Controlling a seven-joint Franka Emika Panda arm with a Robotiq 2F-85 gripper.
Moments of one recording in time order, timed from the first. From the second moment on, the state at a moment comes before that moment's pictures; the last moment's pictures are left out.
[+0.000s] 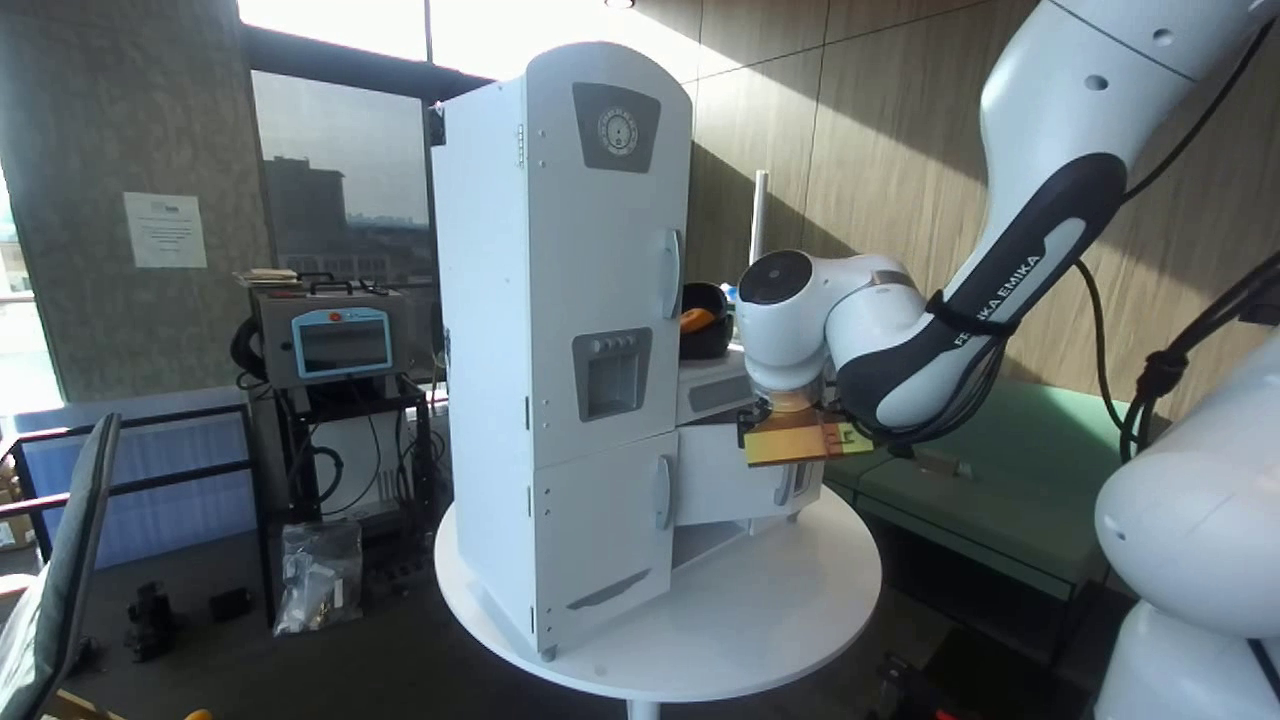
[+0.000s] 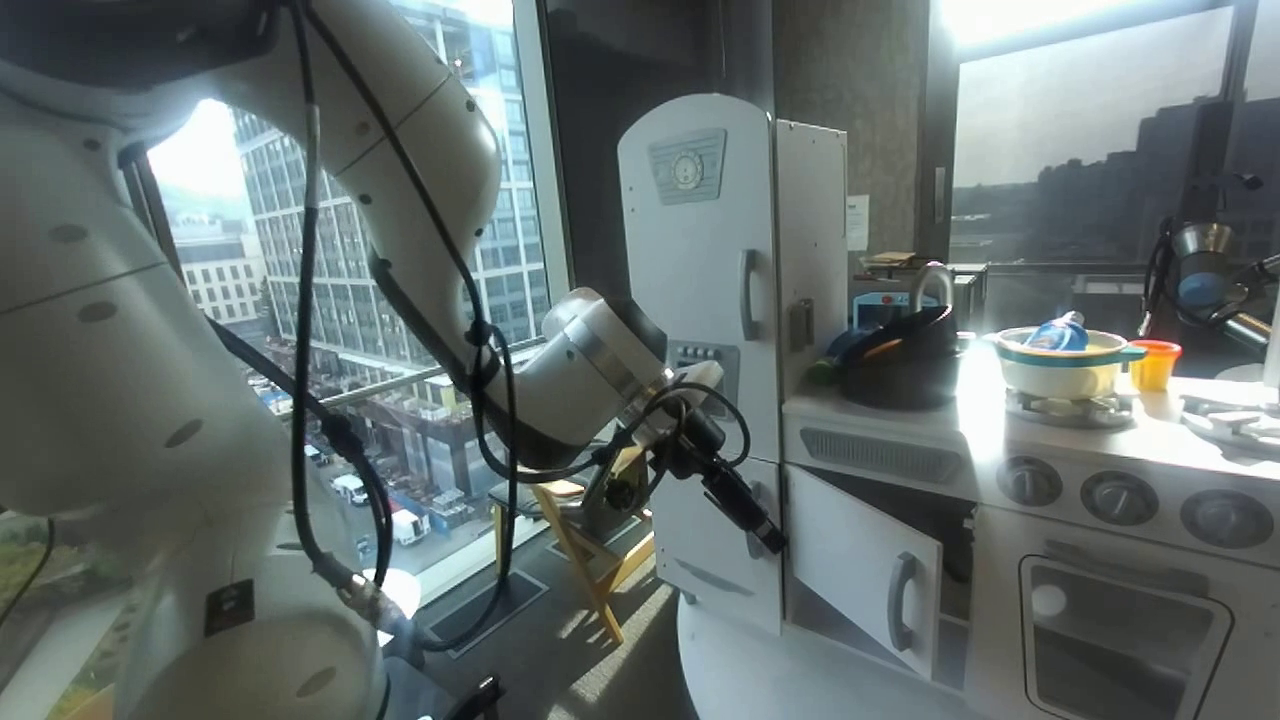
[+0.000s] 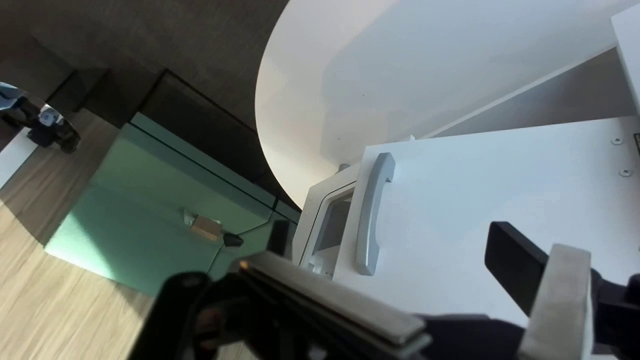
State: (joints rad) arm -0.34 -0.27 0.19 -2.73 -1.16 2.53 1.64
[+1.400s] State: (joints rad) arm -0.23 0.25 0.00 -2.31 -1.67 2.58 2.39
